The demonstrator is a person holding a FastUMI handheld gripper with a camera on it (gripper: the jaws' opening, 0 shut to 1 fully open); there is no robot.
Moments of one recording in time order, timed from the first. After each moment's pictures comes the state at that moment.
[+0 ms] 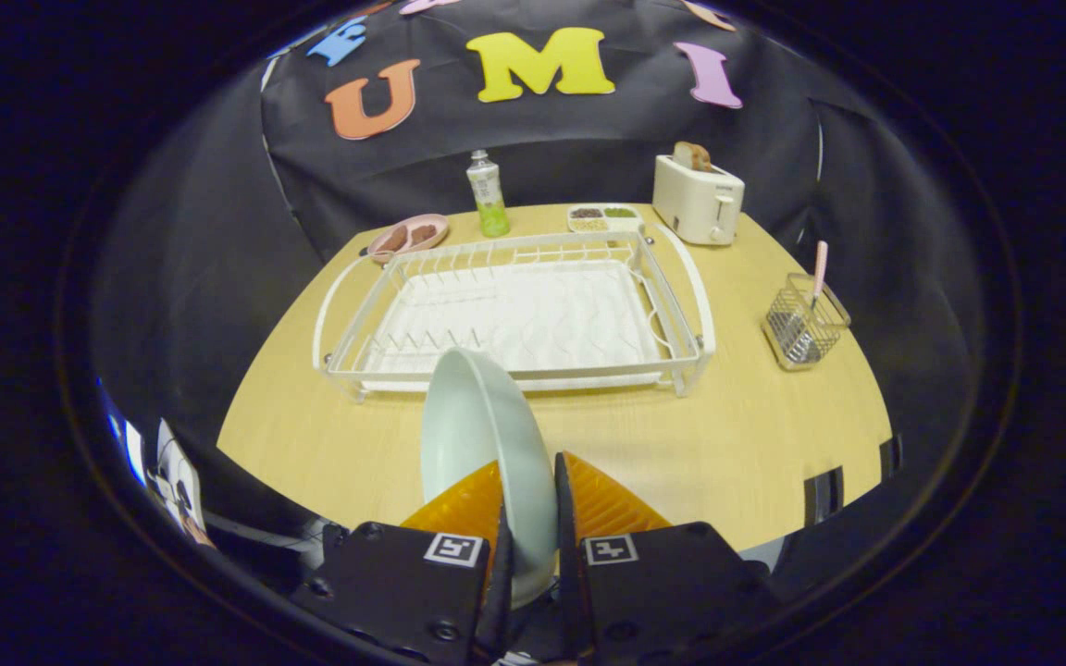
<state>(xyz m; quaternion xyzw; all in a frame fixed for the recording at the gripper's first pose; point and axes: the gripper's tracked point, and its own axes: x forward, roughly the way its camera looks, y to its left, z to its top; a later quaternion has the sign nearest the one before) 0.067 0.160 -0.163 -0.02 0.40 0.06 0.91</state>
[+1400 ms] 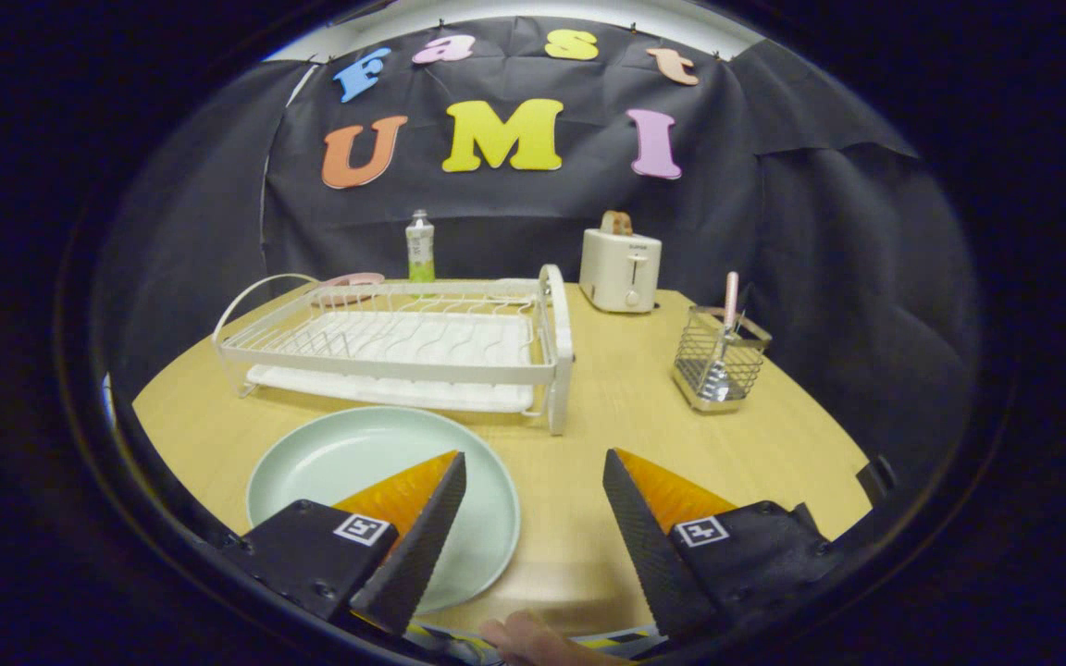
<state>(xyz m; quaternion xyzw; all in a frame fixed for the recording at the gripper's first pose) 0.122 0.047 -0.198 -0.06 0.17 0.00 0.98</state>
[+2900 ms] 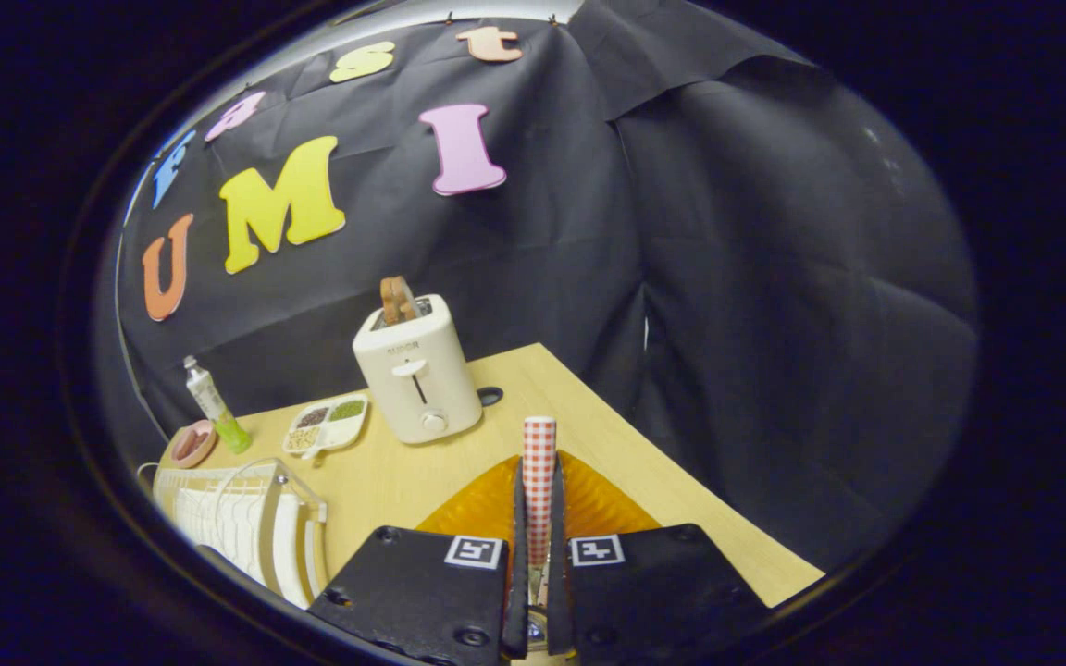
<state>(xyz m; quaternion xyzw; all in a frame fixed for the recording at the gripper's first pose) 0.358 -0.154 -0.081 0.10 0.14 -0.11 0.98</state>
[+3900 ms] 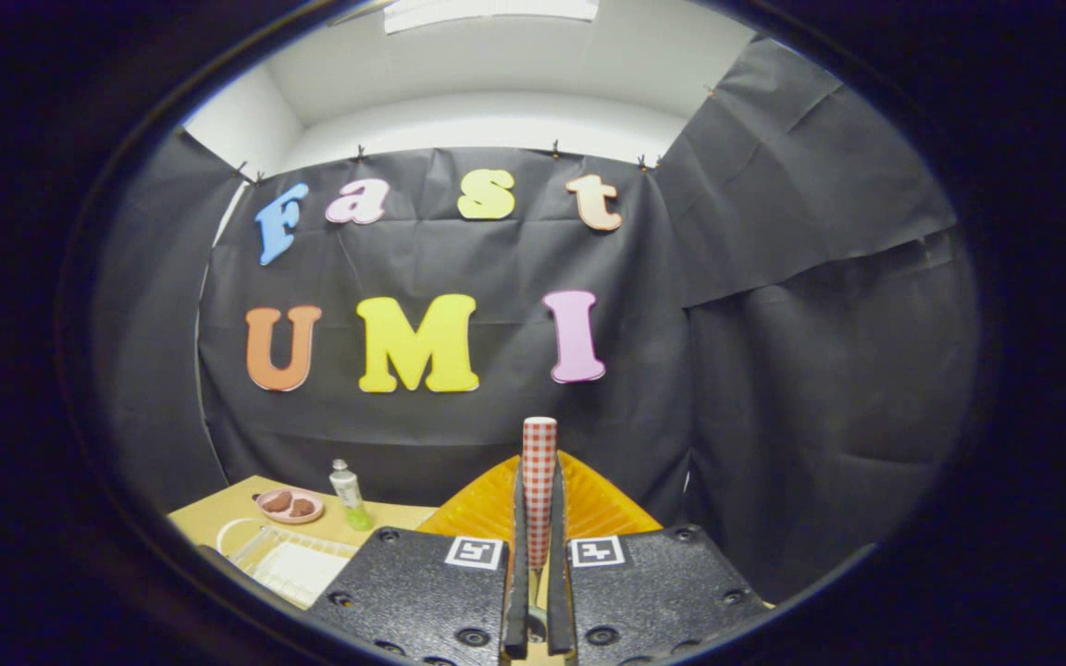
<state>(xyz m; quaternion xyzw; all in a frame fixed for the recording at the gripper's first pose) 0.155 0.011 0.117 0.02 -0.07 -0.04 1.00</state>
